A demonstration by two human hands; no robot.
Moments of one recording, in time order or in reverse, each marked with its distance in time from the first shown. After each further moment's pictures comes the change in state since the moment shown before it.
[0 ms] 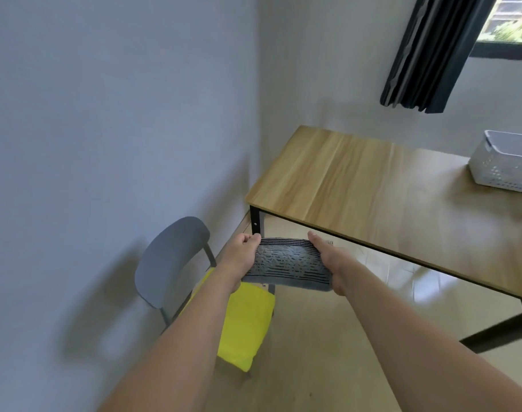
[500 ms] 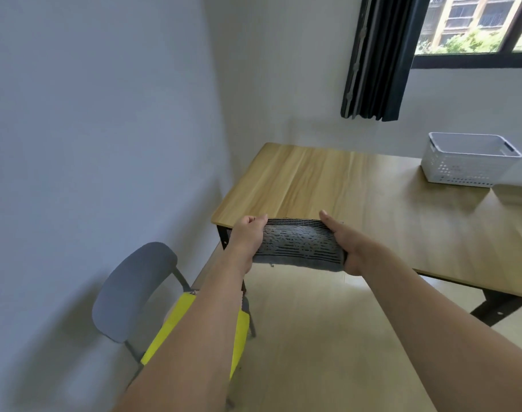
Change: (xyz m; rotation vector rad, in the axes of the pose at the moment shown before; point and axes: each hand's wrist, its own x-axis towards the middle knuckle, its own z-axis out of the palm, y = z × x) left_hand -0.015 0.085 0.131 -0.092 -0.010 0.104; right_hand -0.001 -0.040 -0.149 0.132 -0.071 -0.057
